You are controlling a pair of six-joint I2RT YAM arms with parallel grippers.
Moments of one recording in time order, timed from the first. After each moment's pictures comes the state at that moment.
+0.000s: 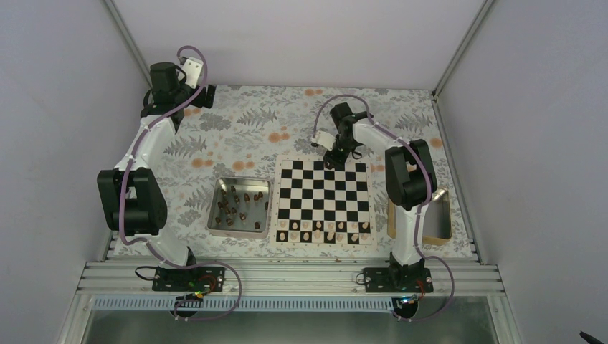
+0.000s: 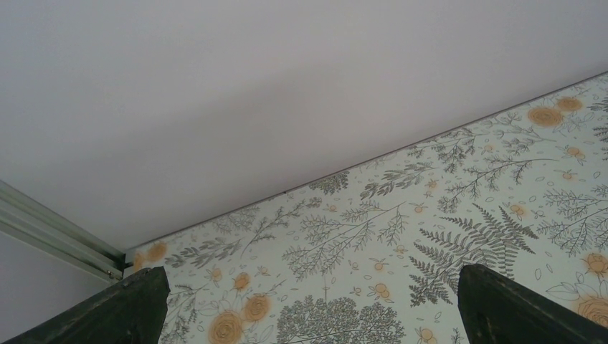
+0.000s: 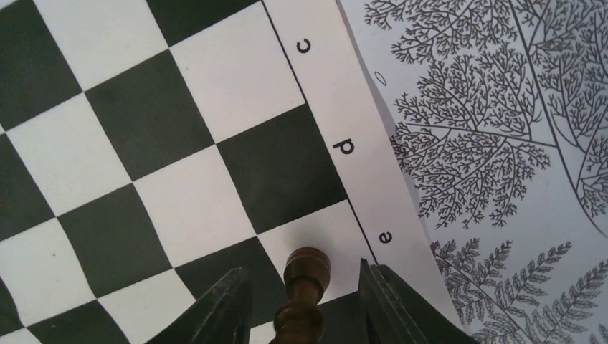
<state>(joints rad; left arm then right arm) 0.05 1.68 1.42 -0.15 0.21 0.30 0.37 2.07 1.55 -0.88 -0.22 -0.73</state>
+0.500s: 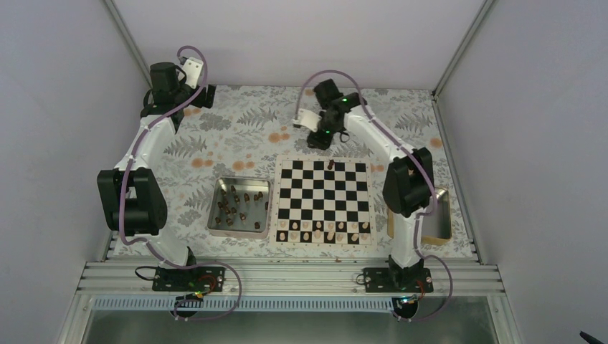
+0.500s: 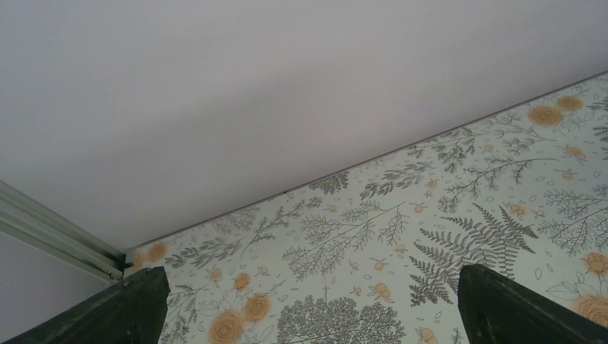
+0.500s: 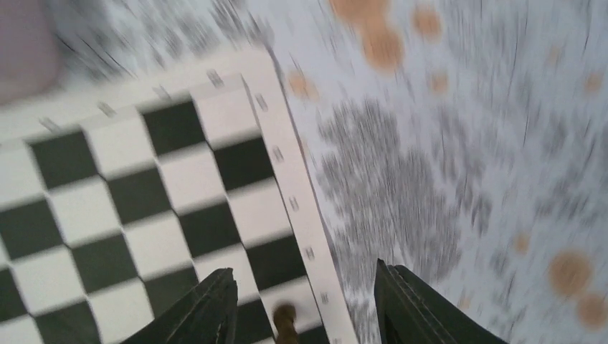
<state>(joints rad) 0.05 1.68 1.42 -0.15 0.21 0.31 0.46 2.02 1.80 -0.99 -0.18 -0.74</state>
